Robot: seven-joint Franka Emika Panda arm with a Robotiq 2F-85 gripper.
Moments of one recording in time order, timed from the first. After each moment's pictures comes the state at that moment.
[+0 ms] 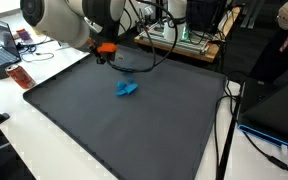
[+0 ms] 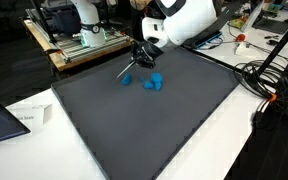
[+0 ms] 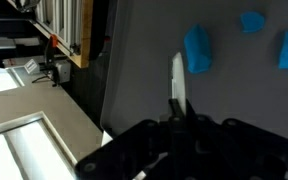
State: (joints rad) arm 0.07 0.73 -0.10 -1.39 -0.21 1.41 1.26
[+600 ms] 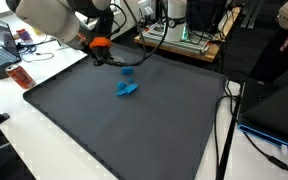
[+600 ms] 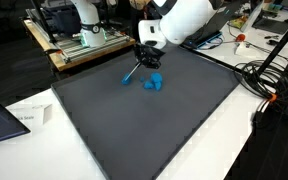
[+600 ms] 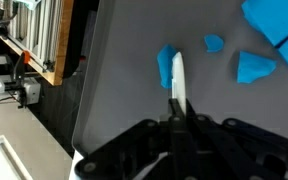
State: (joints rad) arm 0.03 0.73 -0.10 -1.36 -0.07 1.46 1.18
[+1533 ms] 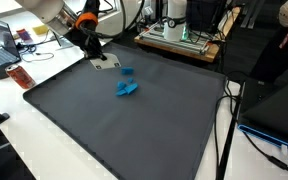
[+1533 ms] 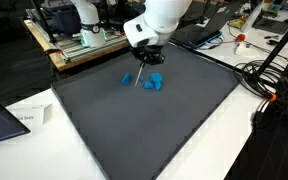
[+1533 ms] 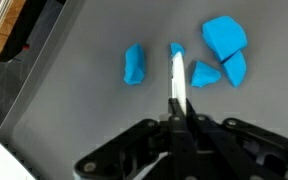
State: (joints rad) arm -0.06 0.63 -0.10 -1.44 0.10 1.62 0.84
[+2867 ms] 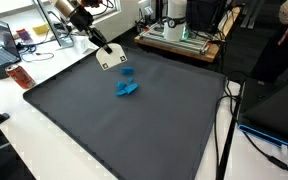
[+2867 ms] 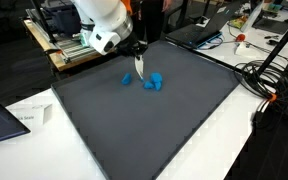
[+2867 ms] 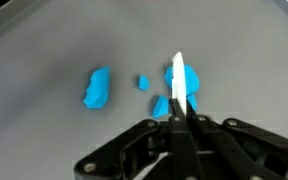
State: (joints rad) arm -0.21 0.40 -0.12 -1.84 0.52 1.82 0.23
